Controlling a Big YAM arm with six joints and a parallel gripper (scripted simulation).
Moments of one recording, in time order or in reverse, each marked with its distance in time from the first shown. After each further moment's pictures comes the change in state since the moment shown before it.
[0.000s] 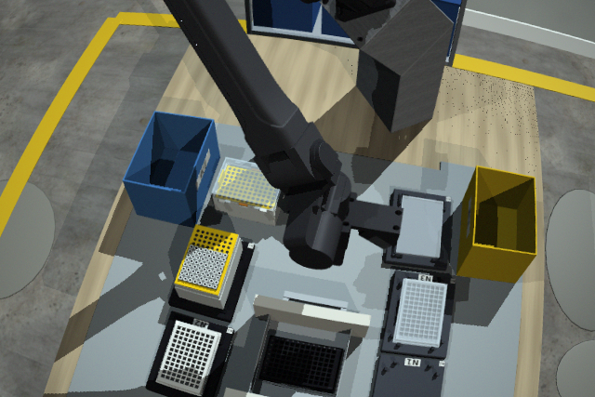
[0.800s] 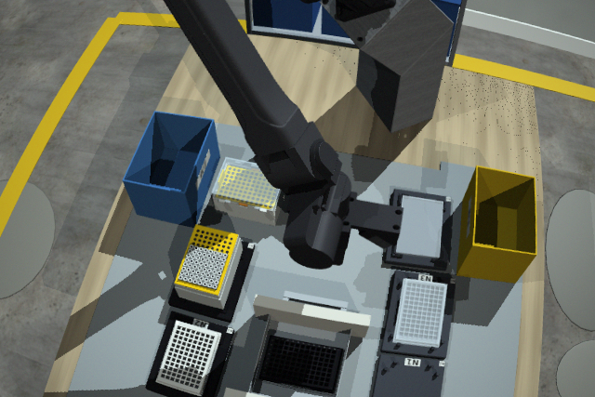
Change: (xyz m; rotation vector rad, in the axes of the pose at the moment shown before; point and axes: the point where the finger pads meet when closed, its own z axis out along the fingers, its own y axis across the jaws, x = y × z) arm 0.000 0.001 0.000 -0.001 0.000 -0.001
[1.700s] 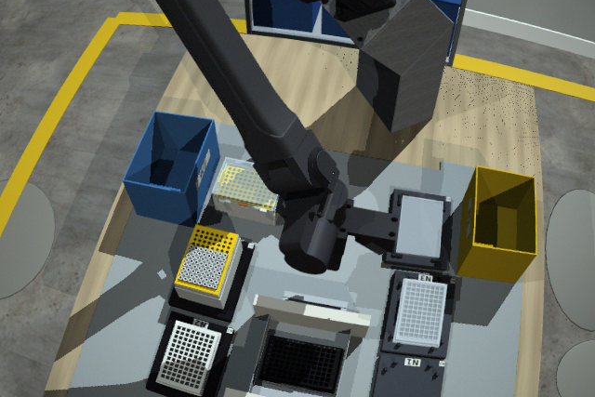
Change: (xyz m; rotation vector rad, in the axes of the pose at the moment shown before) arm 0.003 -0.001 0.017 0.004 0.001 0.012
